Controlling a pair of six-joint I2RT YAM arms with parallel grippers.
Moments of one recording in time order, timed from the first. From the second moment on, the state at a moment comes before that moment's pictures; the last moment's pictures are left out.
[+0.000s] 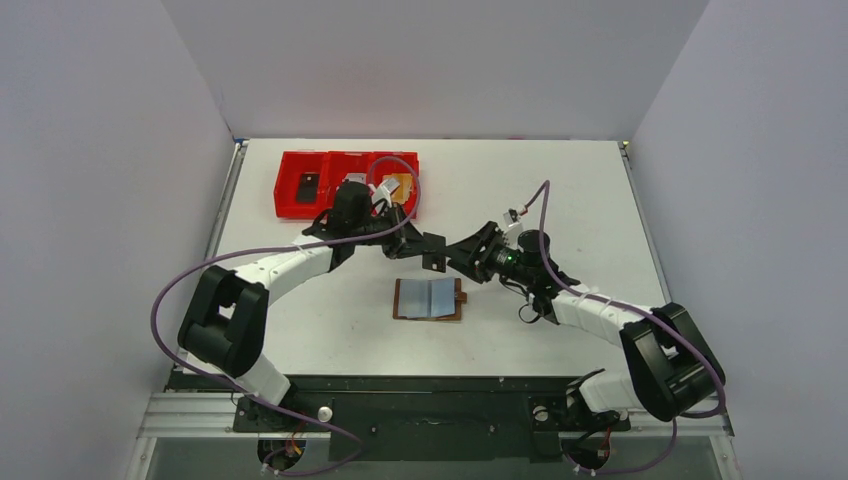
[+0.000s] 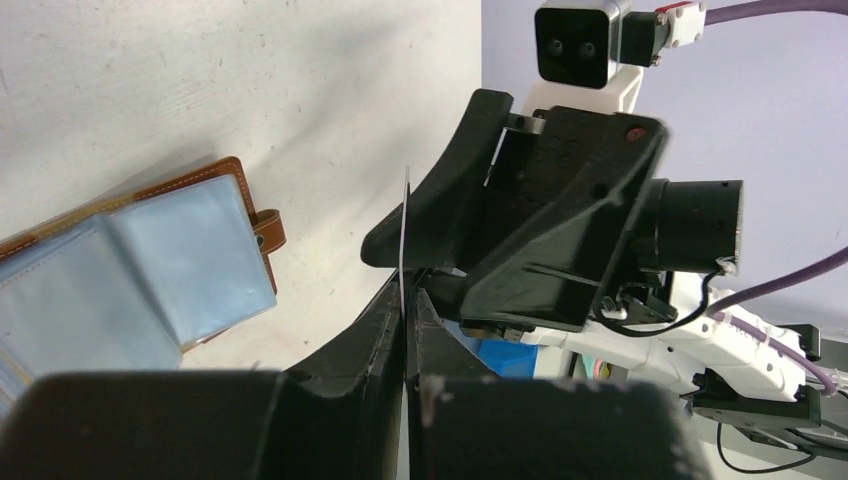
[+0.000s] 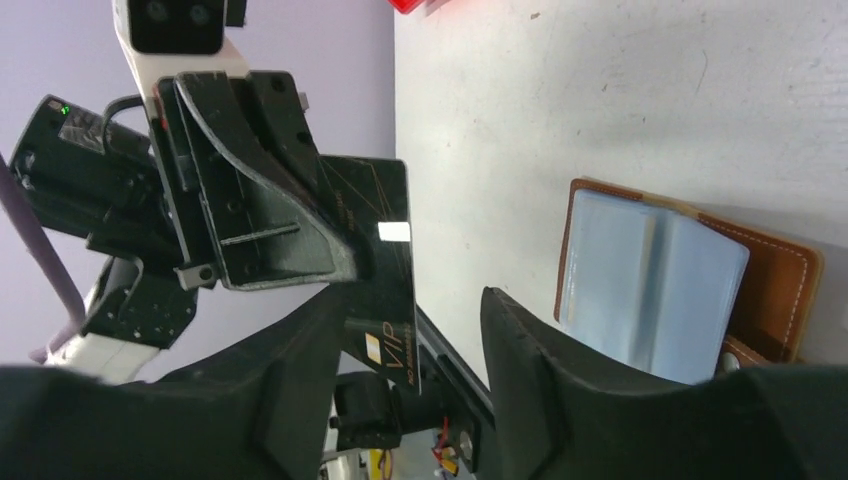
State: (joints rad) left arm -0.48 1.61 1.00 0.07 0.74 -1.01; right arm 0.47 1.36 0.52 0.57 -0.45 1.28
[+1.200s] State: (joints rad) left arm -0.02 1.71 1.50 -0.42 0.05 -0.80; right arm 0.47 1.09 0.65 -0.14 -0.13 0.88
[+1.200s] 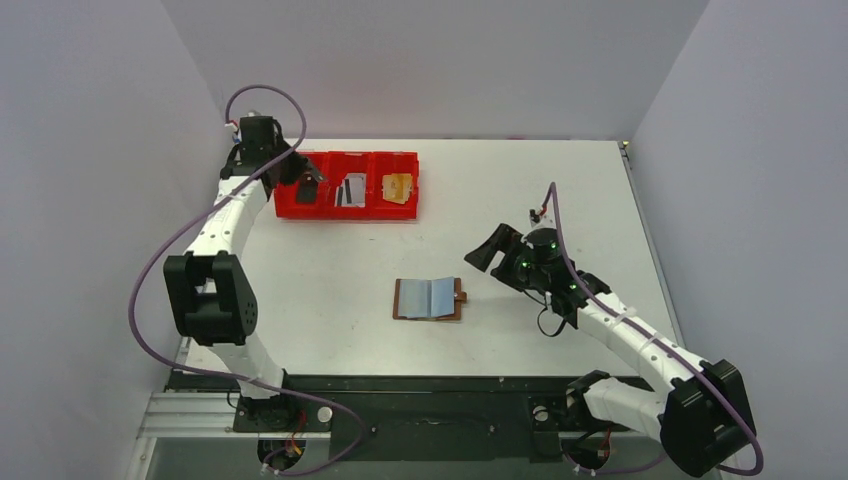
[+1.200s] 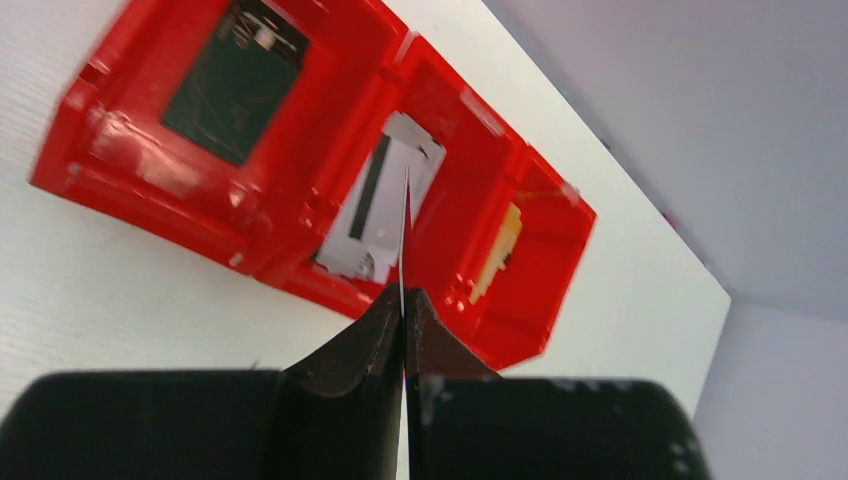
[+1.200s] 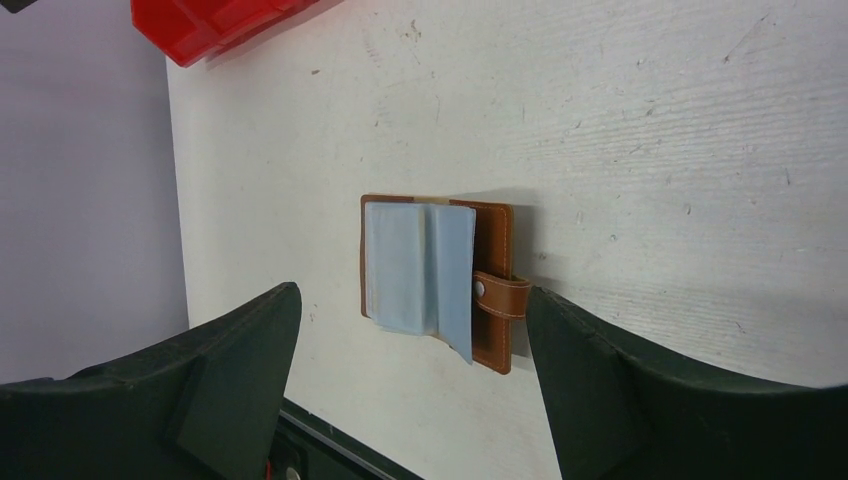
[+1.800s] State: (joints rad) left arm 0.11 2.21 2.00 -0.59 0.07 -0.63; right arm 0.48 1.06 0.65 -0.18 -0.07 0.88
